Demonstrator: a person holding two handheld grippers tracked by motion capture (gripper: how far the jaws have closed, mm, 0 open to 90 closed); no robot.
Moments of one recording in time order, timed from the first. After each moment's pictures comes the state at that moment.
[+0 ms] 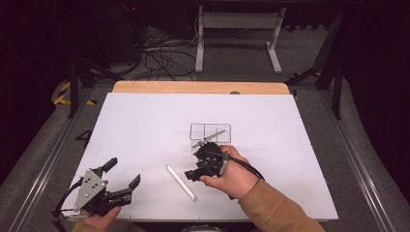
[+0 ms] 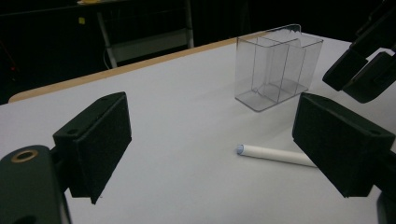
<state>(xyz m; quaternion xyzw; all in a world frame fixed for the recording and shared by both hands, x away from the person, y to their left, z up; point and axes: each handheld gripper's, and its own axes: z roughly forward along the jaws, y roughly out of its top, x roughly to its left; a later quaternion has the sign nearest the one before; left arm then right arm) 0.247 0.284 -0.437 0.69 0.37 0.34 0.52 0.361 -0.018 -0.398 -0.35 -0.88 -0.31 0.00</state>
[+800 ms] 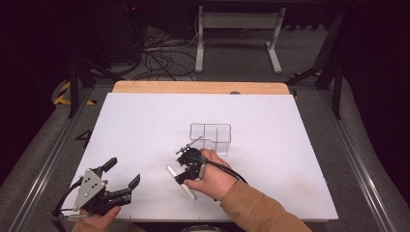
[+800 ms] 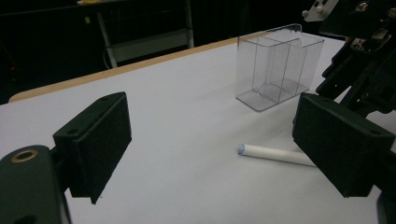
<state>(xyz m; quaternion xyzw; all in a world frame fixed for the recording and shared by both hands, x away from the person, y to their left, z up) 0.248 0.284 -0.438 0.69 0.37 0.34 0.52 0.368 0.026 -0.435 -0.36 -0.90 -0.26 -0.01</state>
